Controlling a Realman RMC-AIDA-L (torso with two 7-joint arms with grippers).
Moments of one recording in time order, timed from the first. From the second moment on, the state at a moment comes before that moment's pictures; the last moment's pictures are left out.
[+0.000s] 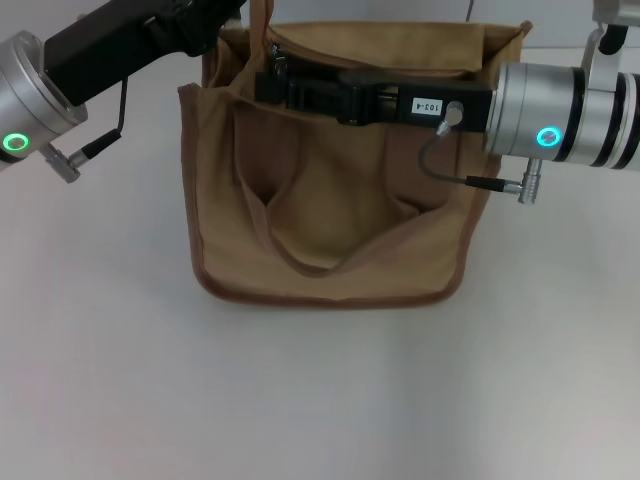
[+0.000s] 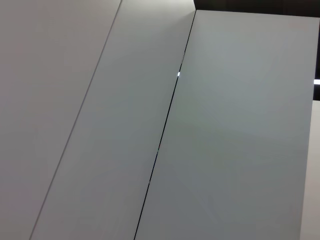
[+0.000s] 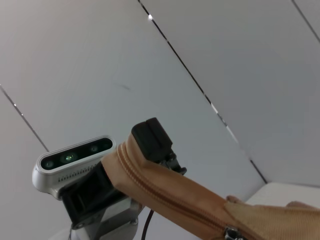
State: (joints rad) left arm -0.69 -2.08 0.56 0.46 1.53 1.76 -1.34; right arm 0.72 2.09 -1.23 -0.57 -1.34 -1.33 1.77
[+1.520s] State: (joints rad) left arm -0.59 -2.07 0.55 0.43 1.43 1.67 -1.26; right arm 0.65 2.07 -1.22 -0.58 -1.33 -1.37 1.73
